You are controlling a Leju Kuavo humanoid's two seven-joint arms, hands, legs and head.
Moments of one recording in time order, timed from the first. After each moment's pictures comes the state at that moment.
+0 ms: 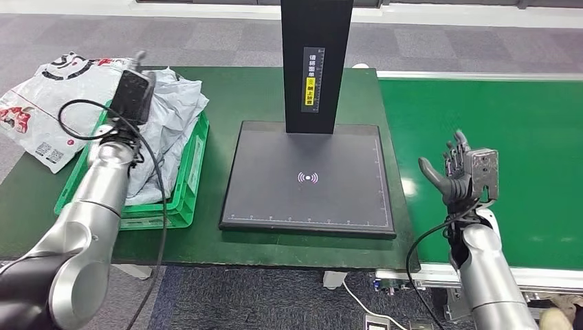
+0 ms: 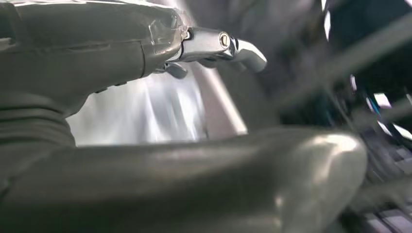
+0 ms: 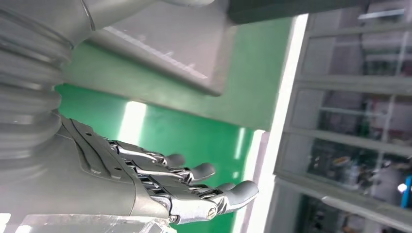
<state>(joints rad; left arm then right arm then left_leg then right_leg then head) -0.92 0.01 0.24 -0.59 -0.43 0.08 -0.39 -0.47 -0.16 0.17 -0.92 -0.08 -0.08 -0.41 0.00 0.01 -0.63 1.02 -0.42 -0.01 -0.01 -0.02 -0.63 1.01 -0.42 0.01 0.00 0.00</state>
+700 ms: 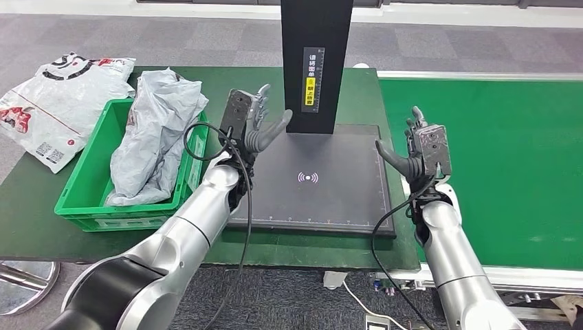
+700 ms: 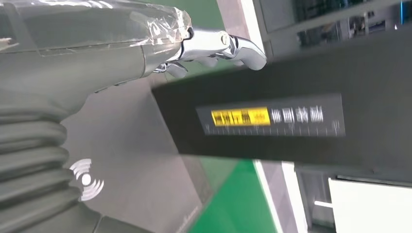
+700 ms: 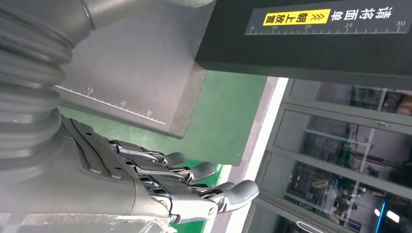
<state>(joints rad) -0.91 -0.35 -0.03 -0.42 -0.06 0.12 -0.36 -0.56 -0.03 0.26 -0.88 0.05 -0.14 -0.38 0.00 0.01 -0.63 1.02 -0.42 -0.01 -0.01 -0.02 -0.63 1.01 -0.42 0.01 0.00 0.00</state>
